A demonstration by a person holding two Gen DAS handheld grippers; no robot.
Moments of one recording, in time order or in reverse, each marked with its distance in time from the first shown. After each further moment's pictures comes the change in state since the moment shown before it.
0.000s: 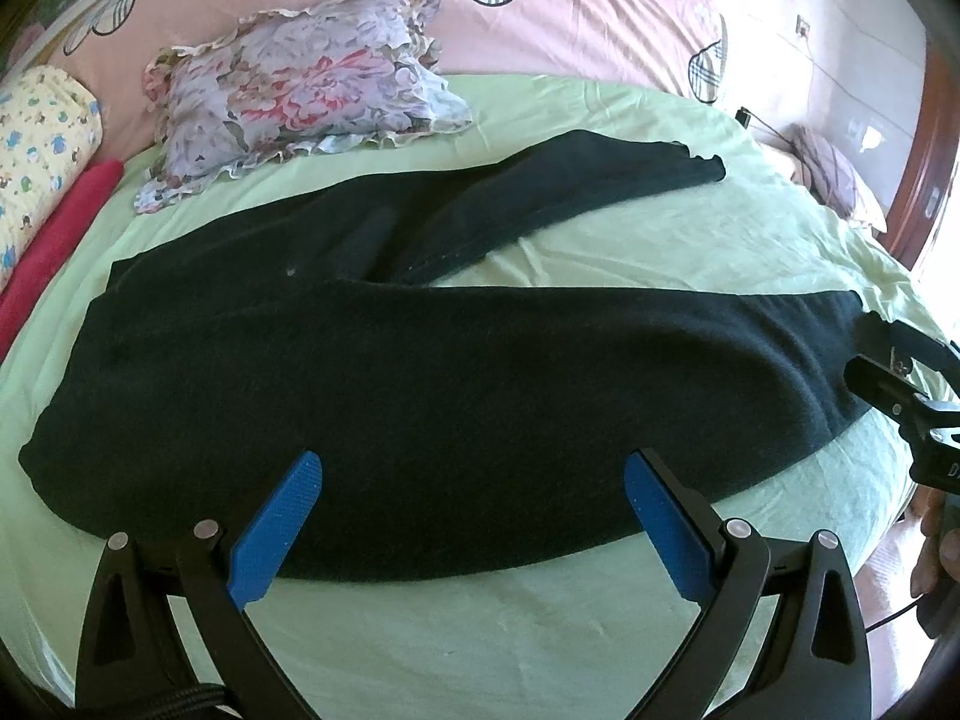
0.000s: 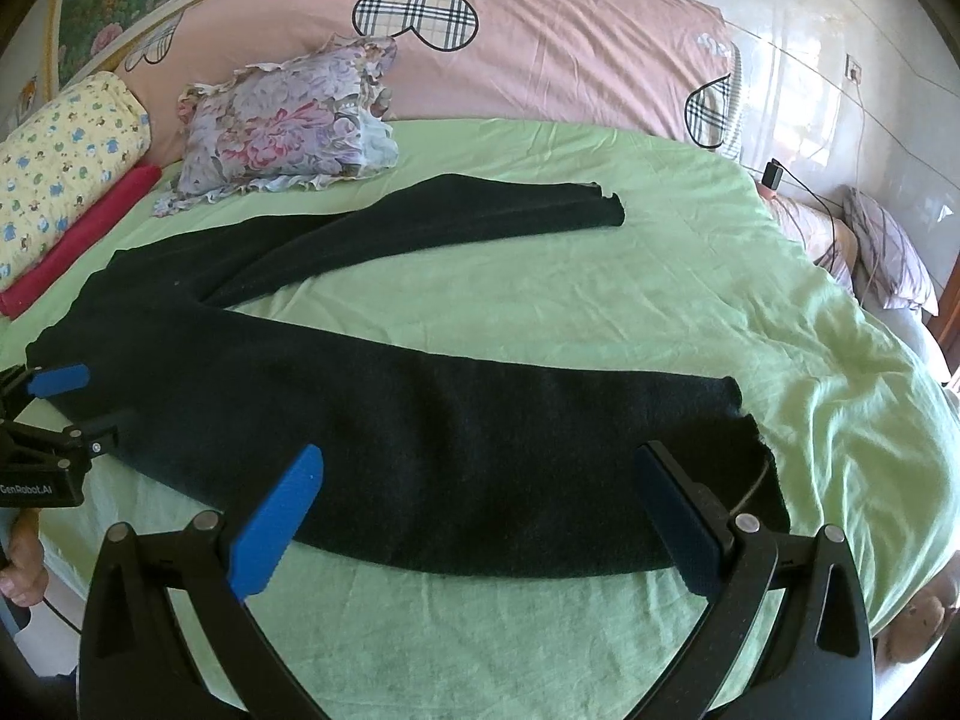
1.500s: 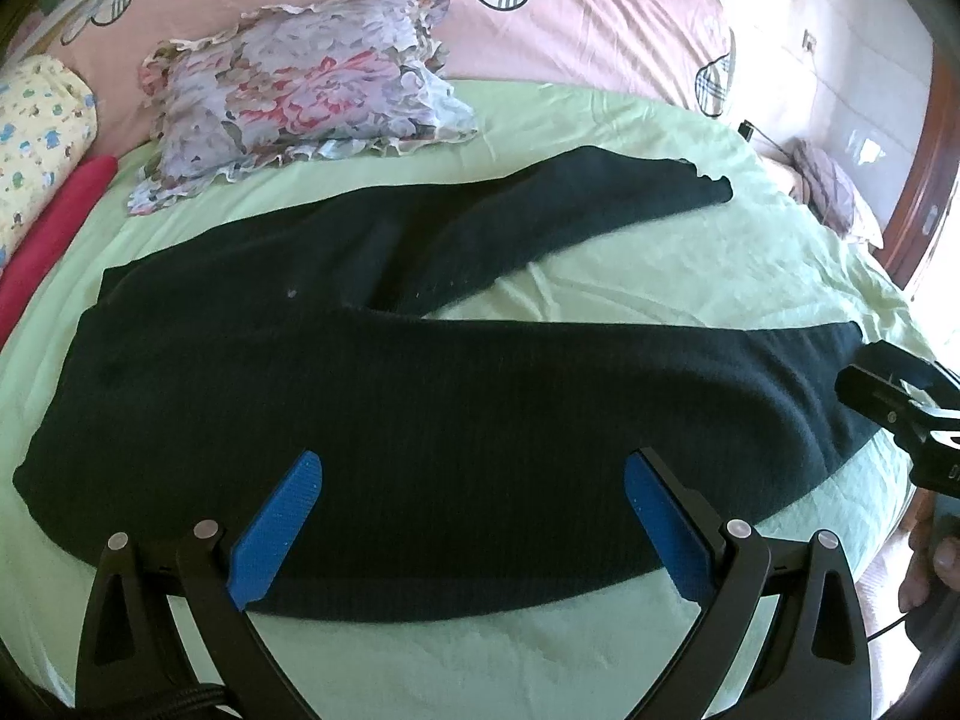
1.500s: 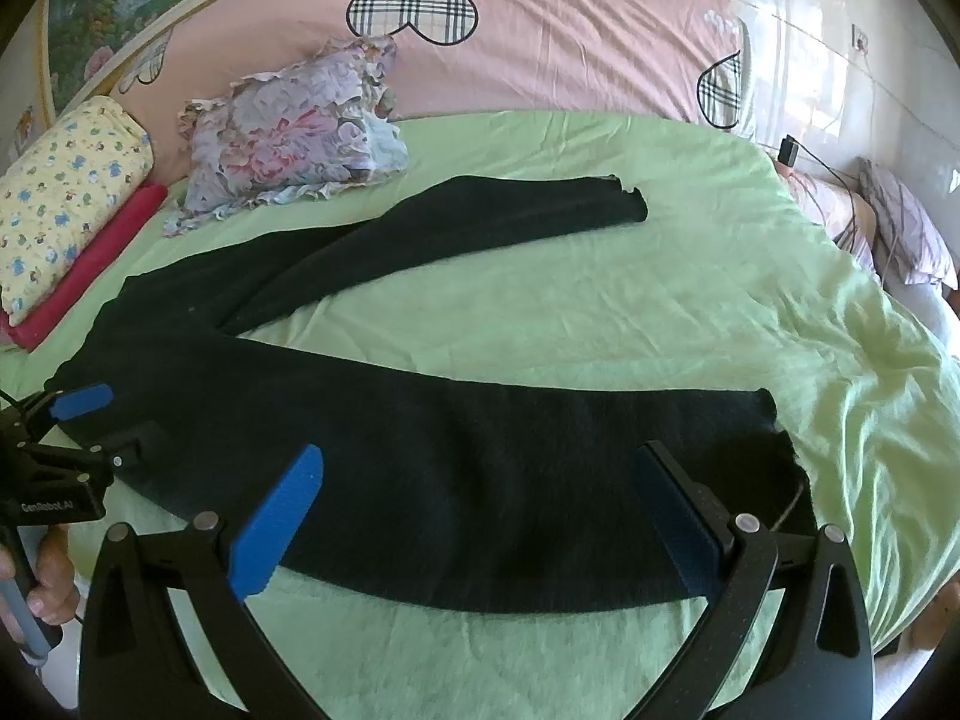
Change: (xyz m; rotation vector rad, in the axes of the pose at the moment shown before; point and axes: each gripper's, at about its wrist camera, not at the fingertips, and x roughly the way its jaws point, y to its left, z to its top) left arm 0.005 0.013 0.025 -0.024 0.007 -0.030; right arm 0.011 0.002 0.019 0.062 0.033 0.066
